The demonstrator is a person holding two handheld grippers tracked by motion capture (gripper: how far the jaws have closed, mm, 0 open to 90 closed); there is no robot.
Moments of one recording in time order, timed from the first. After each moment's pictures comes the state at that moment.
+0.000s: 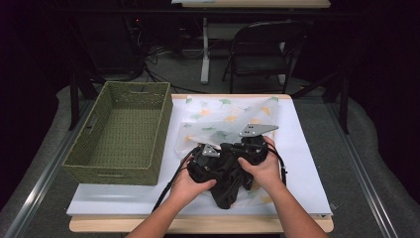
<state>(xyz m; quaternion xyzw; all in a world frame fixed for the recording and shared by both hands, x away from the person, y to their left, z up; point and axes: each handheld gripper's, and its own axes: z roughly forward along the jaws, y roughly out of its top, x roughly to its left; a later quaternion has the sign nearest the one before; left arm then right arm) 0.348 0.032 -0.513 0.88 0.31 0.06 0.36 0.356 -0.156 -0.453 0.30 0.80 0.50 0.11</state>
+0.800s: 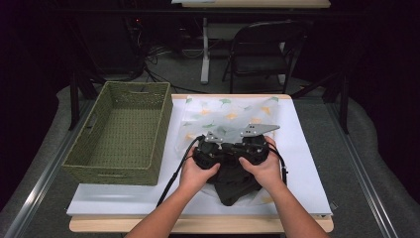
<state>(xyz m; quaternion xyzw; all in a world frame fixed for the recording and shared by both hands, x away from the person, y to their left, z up) 0.379 0.017 -0.503 0.84 0.35 0.06 0.41 0.356 -0.159 -0.453 0.30 0.80 0.51 0.11</state>
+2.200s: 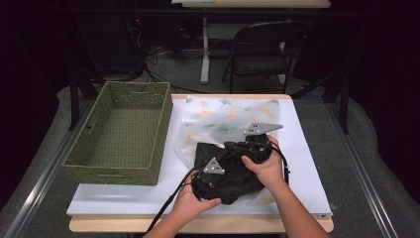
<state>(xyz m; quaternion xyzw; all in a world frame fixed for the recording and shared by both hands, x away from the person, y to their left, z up) 0.302 0.020 -0.522 0.87 0.27 0.02 0.41 0.359 -0.166 -0.455 0.31 0.80 0.50 0.11</state>
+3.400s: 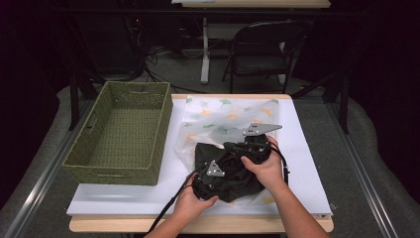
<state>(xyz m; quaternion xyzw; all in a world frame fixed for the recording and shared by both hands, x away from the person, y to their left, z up) 0.312 0.021 -0.545 0.89 0.28 0.03 0.37 0.359 -0.165 -0.456 0.31 0.80 0.50 0.11</state>
